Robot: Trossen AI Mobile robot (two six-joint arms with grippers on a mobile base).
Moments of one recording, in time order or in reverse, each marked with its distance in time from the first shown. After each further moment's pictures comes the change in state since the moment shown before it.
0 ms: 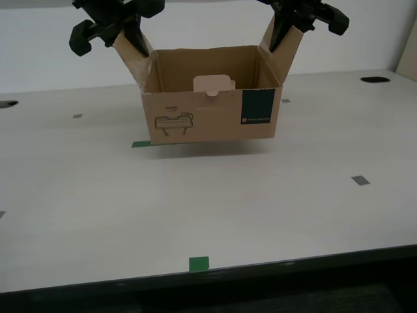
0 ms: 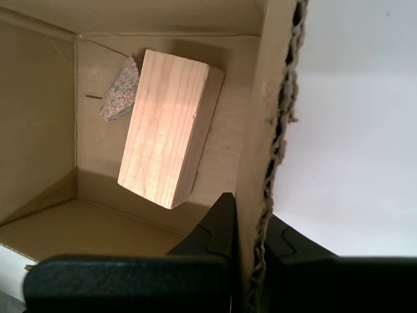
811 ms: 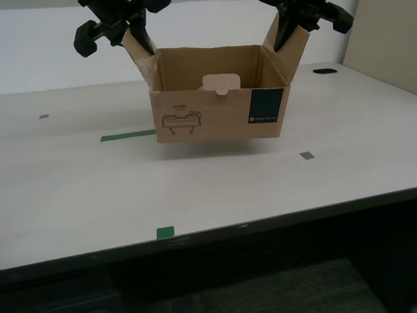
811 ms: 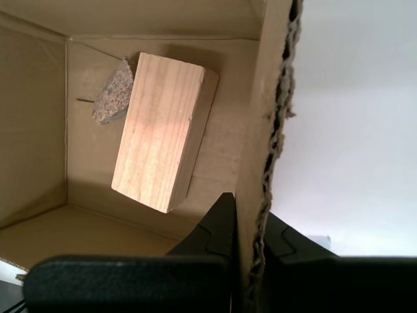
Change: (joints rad) arm 0 -0.014 0.000 0.000 0.000 0.009 -0.055; arm 1 -0.025 -0.006 0.000 0.007 -0.004 -0.107
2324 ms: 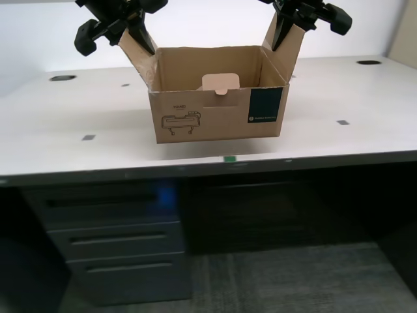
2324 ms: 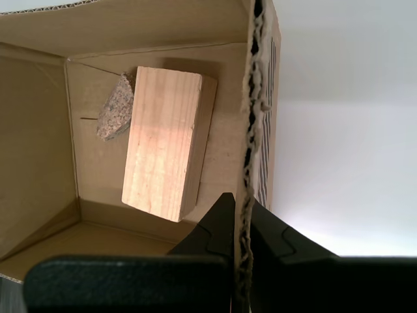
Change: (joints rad) arm 0 0.016 0.000 -0.001 0.020 0.005 0.124; arm 1 0.003 0.000 0.000 -0.007 0.048 0.085
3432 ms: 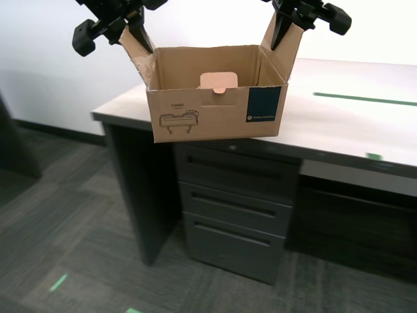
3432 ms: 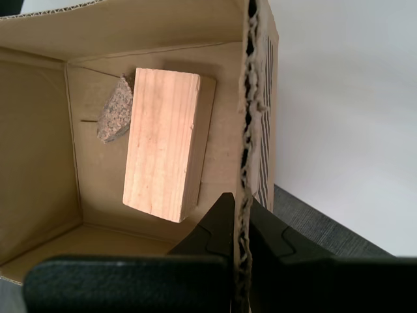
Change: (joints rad) arm 0 0.003 0.000 0.000 -0.005 -0.001 0.028; arm 1 0.000 -0.008 0.000 0.000 -0.027 -0.089
